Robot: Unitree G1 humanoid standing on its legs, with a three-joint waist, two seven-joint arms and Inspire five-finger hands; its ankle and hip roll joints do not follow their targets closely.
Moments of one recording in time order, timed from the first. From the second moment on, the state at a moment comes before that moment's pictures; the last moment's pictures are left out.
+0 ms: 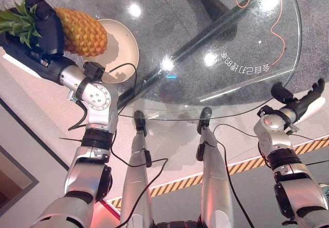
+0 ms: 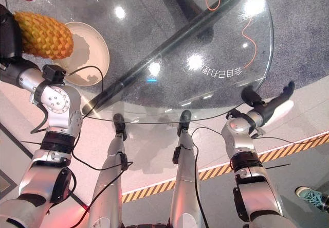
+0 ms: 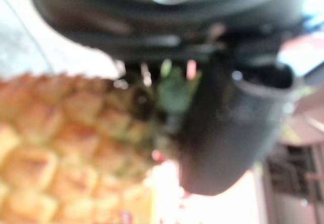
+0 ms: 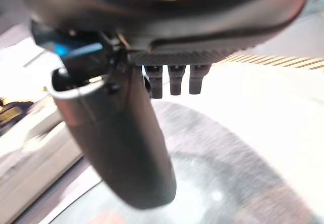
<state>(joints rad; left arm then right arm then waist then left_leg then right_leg) -0.87 0.38 -0.04 0.52 -0.30 -0.74 1.05 -0.67 -0.51 0.09 0.85 0.60 -0.21 -0.98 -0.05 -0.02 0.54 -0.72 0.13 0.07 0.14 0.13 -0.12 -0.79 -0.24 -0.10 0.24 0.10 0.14</state>
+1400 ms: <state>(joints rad) -1.00 0.49 -0.19 0.86 -0.34 -0.69 0.91 -0.75 -0.51 0.10 1.24 0.72 -0.06 -0.63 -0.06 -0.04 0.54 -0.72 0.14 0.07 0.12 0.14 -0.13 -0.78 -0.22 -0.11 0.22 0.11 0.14</state>
